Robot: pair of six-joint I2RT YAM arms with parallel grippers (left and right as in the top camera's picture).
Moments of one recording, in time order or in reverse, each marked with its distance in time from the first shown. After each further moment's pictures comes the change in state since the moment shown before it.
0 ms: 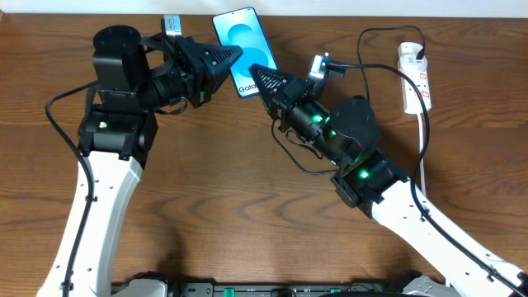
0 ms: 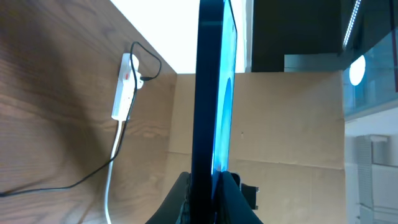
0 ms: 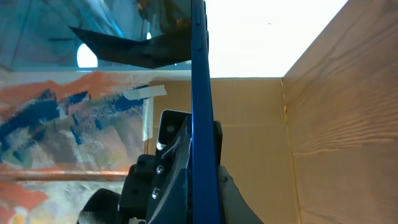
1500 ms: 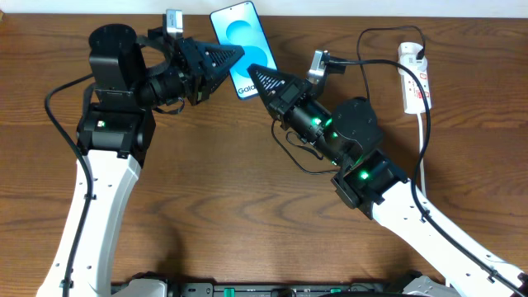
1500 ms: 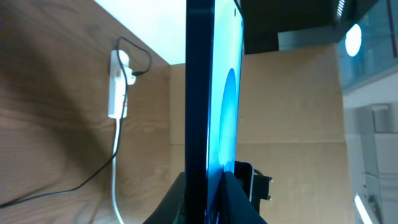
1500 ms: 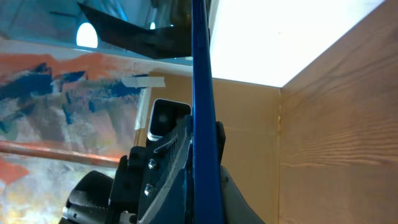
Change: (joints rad) left arm 0.013 0.006 0.000 0.054 0.085 0.069; right arm 0.004 -0.005 -0.003 0.037 -0.016 -0.127
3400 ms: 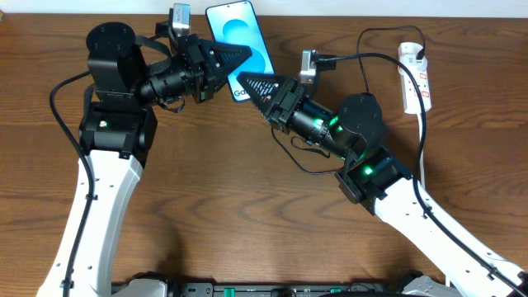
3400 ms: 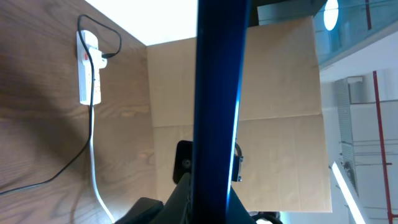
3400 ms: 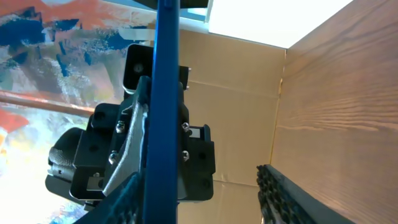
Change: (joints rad) left arm -0.010 0.000 0.000 0.100 0.088 -0.067; right arm -0.041 0.006 -0.001 -0.014 -0.245 -0.043
